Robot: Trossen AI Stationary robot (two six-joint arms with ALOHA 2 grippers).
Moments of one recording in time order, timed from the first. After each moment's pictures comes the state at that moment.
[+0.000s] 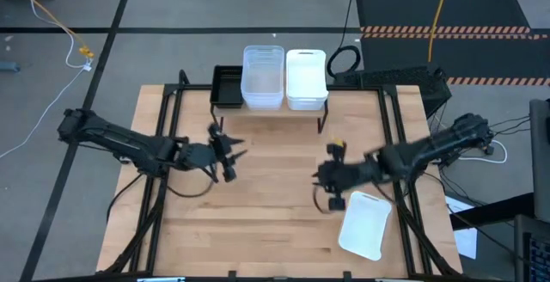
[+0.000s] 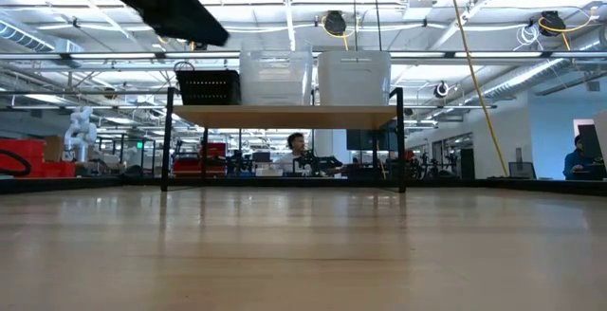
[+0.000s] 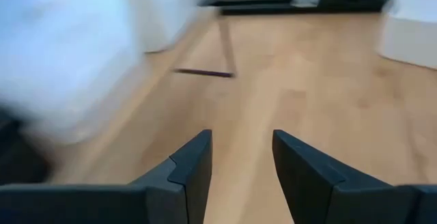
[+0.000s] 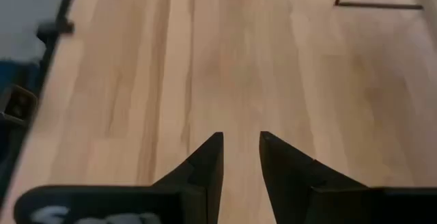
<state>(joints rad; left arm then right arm) -0.22 1.08 0.70 -0.11 -0.60 -0.11 0.33 1.31 1.20 -0.72 0.25 0.26</state>
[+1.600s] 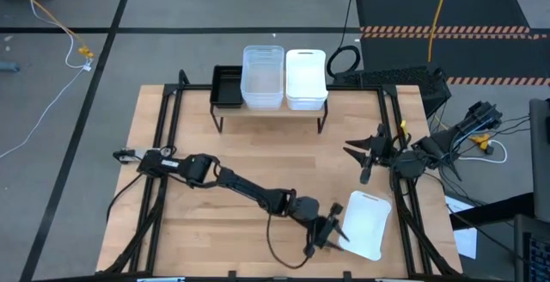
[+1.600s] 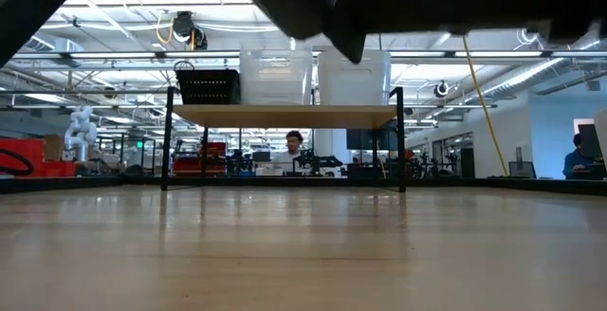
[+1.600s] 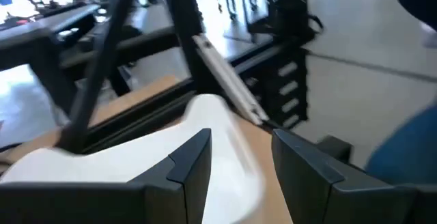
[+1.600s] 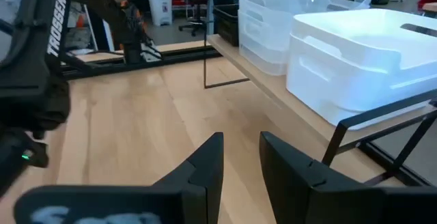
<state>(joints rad) -0.31 2.52 1.89 0.48 0.30 0.30 0.54 0.63 0.53 -0.32 0.92 0.33</state>
